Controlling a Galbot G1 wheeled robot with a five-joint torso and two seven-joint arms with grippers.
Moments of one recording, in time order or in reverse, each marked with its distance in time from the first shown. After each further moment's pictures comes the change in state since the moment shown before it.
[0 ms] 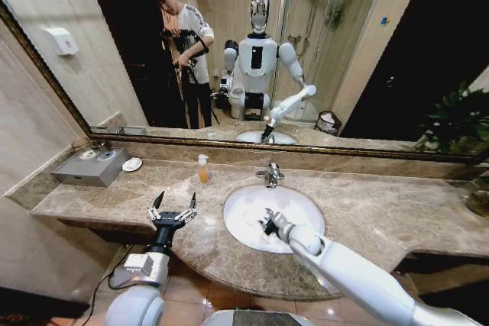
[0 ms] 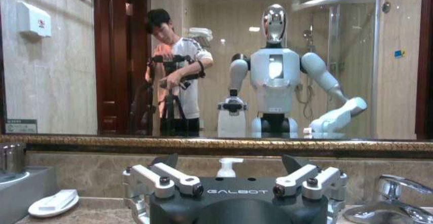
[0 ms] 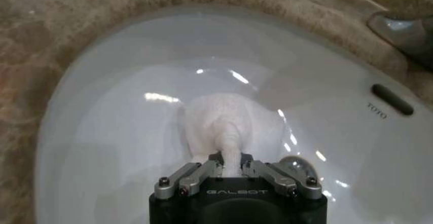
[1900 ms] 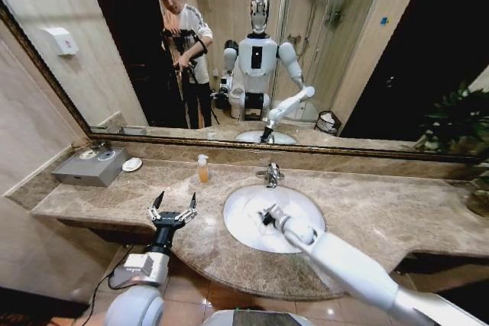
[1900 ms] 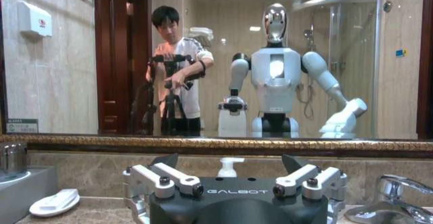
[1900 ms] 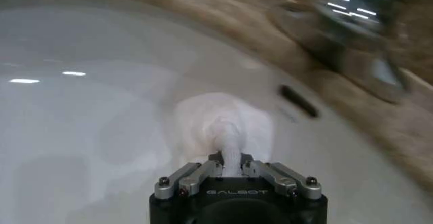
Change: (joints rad) left arm 0.000 0.000 0.000 0.000 0.000 0.000 0.000; right arm 0.093 0.078 0.064 -0.230 -0.018 0.041 0.022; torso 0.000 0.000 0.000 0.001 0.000
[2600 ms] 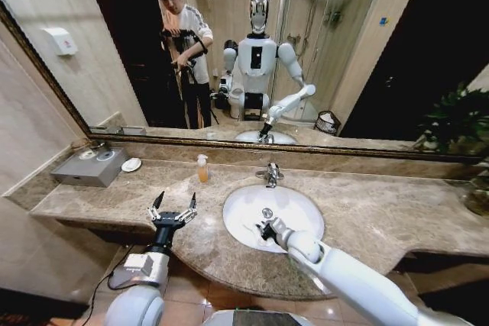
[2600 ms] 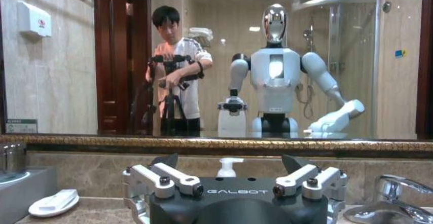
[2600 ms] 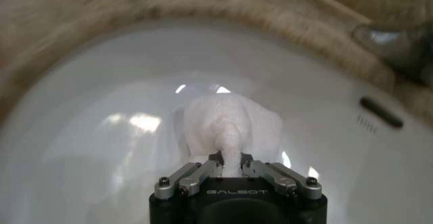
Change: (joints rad) left arm 0.000 0.000 0.000 0.000 0.000 0.000 0.000; right arm -0.076 -0.002 -0.043 0.147 -0.005 0.006 0.006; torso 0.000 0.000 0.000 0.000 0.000
